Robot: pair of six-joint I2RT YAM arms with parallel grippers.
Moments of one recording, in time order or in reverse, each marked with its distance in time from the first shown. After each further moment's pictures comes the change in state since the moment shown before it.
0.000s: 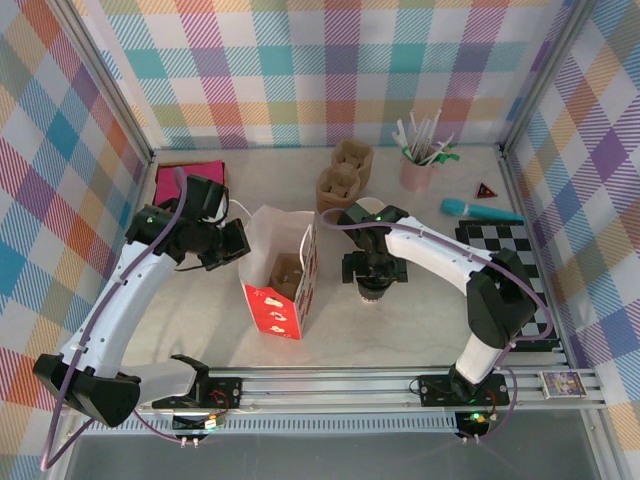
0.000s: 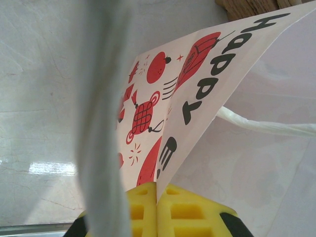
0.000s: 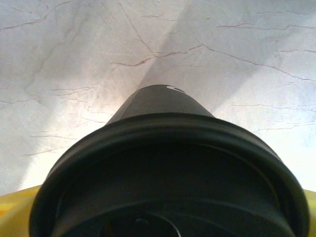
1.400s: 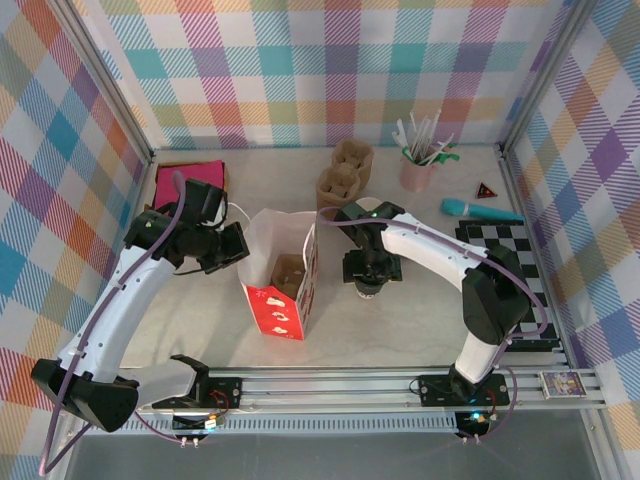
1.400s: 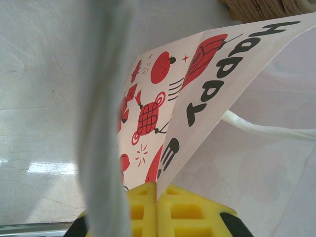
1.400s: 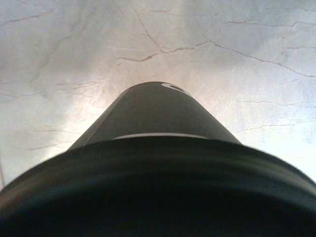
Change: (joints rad) left arm 0.000 -0.026 -0.032 0.008 0.001 -0.001; right arm 0.007 0.031 0.068 -0.060 -0.013 -0.008
